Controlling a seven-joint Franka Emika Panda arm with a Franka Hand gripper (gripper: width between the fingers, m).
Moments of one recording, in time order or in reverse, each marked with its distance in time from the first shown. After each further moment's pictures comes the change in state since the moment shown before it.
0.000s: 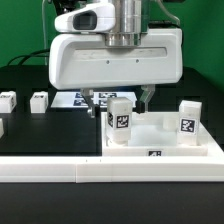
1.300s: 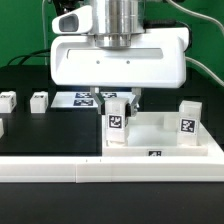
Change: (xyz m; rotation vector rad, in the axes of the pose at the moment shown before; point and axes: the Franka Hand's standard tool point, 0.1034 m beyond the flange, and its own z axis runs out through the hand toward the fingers) arm -0.002 0.001 0.001 0.022 0.010 0.744
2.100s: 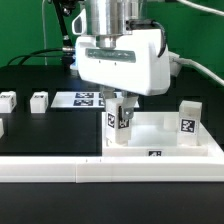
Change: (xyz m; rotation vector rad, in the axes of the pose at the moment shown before) arm -0.003 -0.001 0.001 0.000 -0.011 0.696
